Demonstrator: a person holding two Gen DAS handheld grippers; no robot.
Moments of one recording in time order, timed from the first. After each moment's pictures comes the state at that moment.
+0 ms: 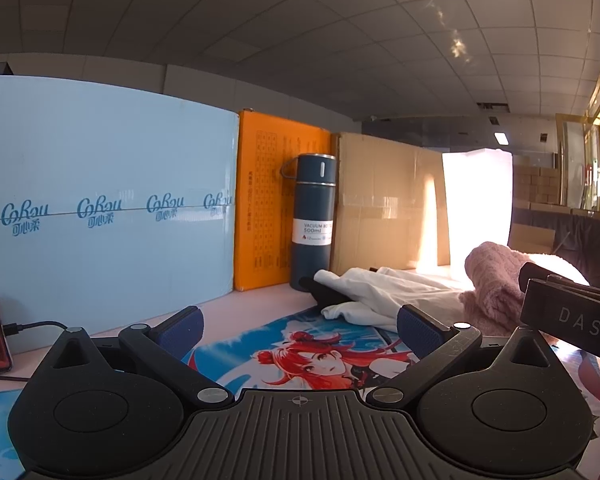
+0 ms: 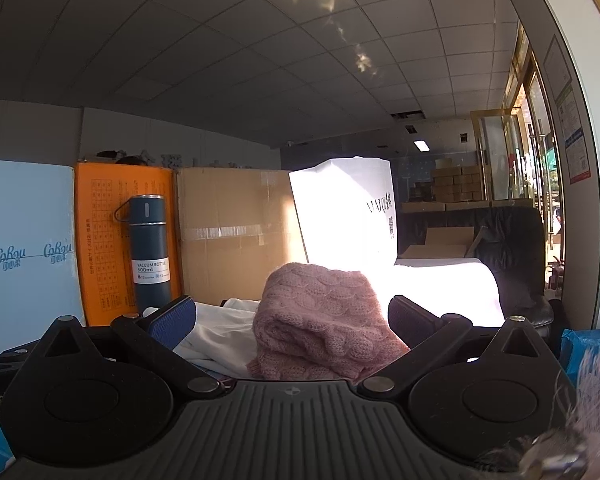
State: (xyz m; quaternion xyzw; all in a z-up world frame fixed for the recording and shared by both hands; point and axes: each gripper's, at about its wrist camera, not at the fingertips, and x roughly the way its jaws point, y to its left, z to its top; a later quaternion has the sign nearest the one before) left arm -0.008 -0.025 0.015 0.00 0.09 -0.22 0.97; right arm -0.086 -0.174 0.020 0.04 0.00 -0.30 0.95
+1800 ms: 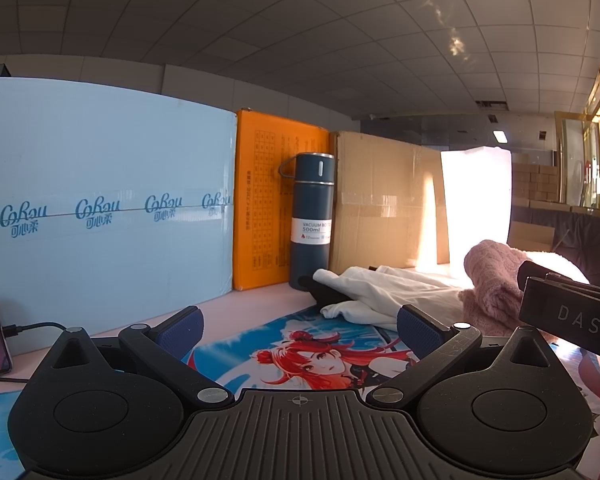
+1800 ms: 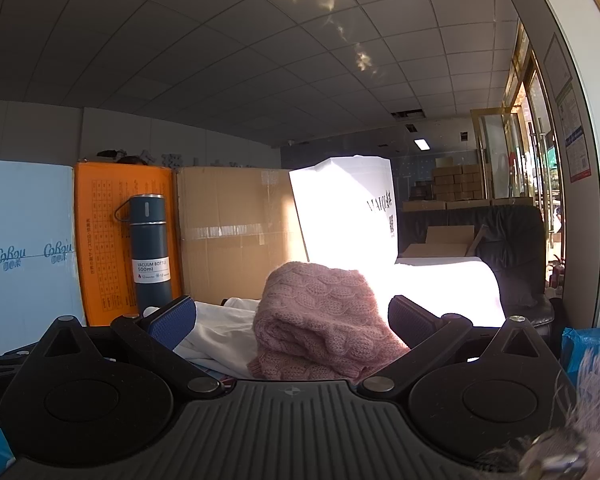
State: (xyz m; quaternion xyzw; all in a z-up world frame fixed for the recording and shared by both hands) left arm -0.008 -0.027 0.015 0.01 0.09 -0.22 0.97; right arm -0.086 -0.174 0.020 0.04 0.00 -0.30 0.95
